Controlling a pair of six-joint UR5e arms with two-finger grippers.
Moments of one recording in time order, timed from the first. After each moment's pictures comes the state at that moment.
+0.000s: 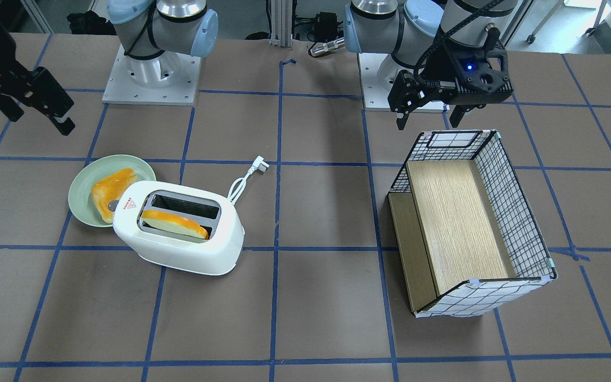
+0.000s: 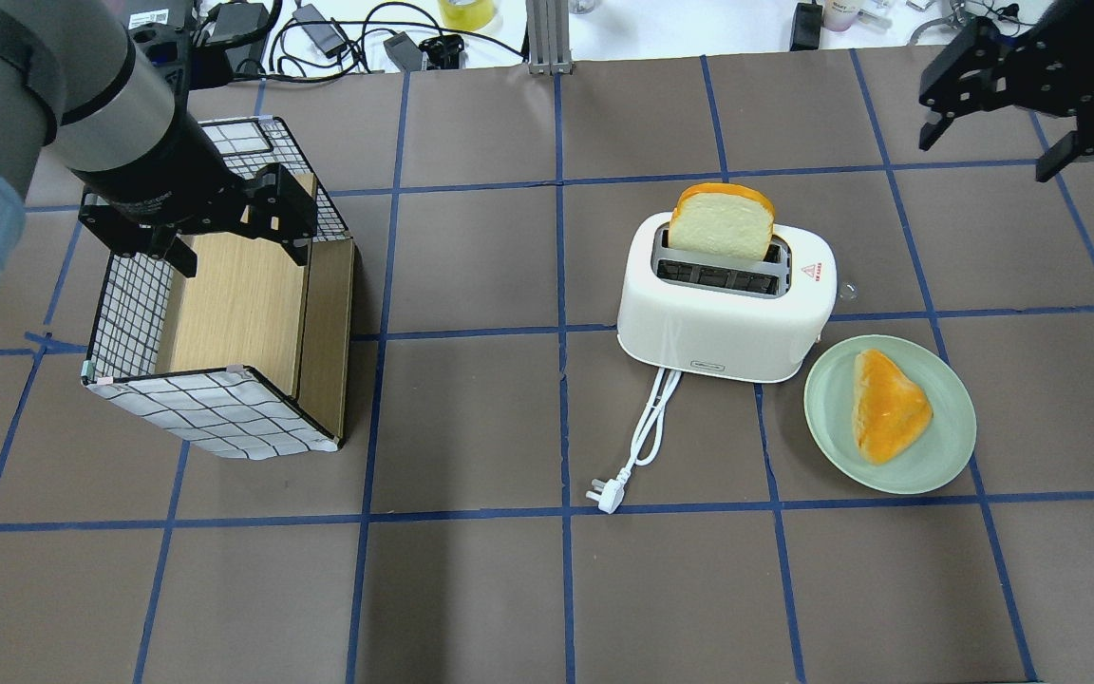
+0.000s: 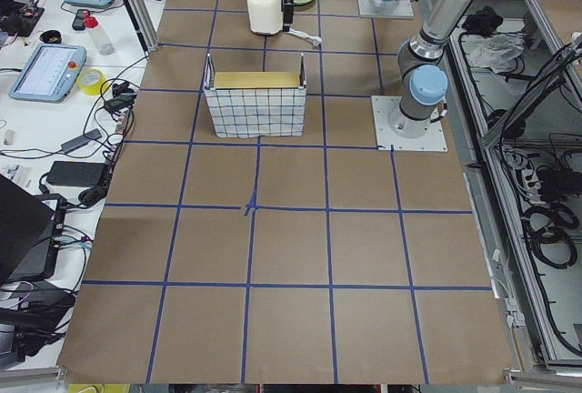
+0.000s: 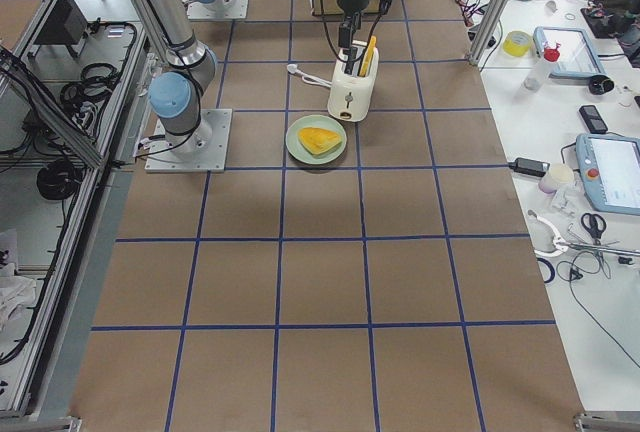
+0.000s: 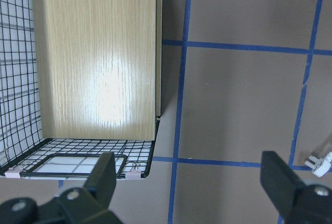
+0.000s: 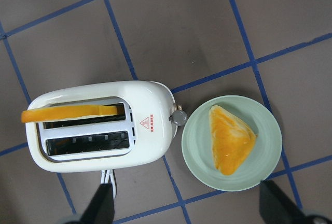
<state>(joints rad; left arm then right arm) -1.57 -1.47 -1.67 -1.51 1.59 -0.08 1.37 -1.61 1.51 -1.53 -1.49 0.16</state>
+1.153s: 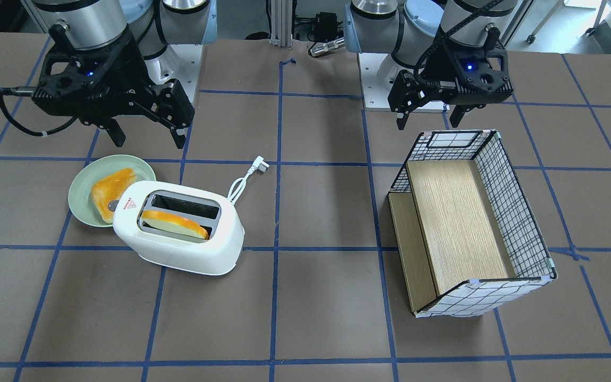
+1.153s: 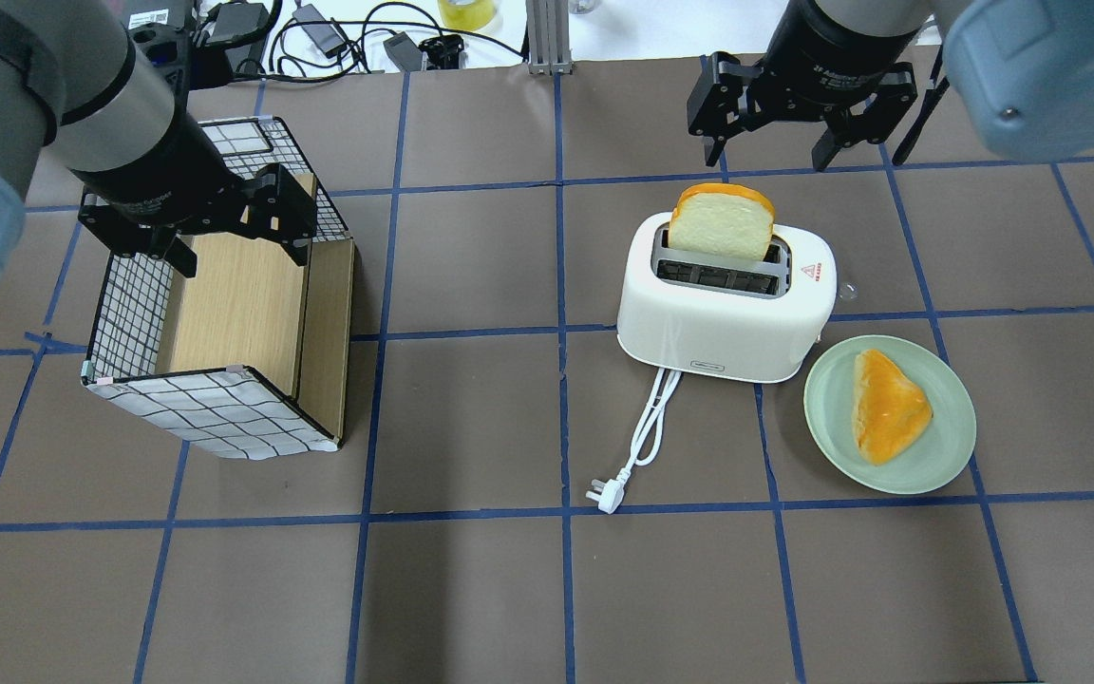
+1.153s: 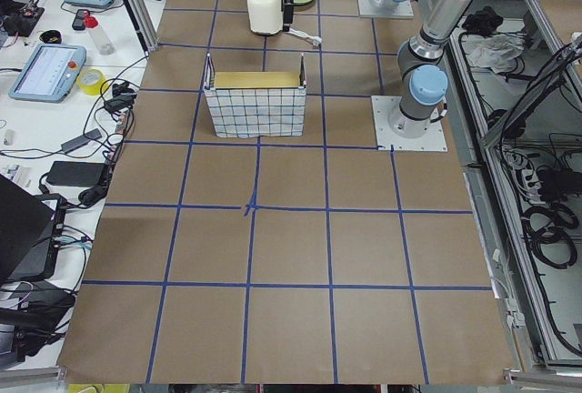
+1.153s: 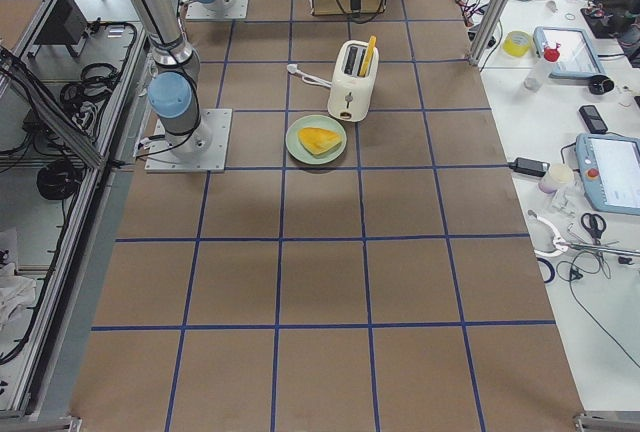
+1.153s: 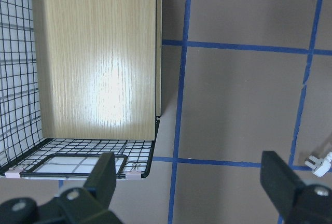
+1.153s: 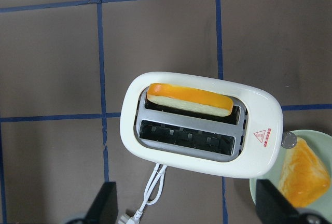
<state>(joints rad) -1.57 -1.47 -1.67 -1.51 1.59 -0.08 1.65 -1.54 1.51 -1.69 -1.50 0.11</state>
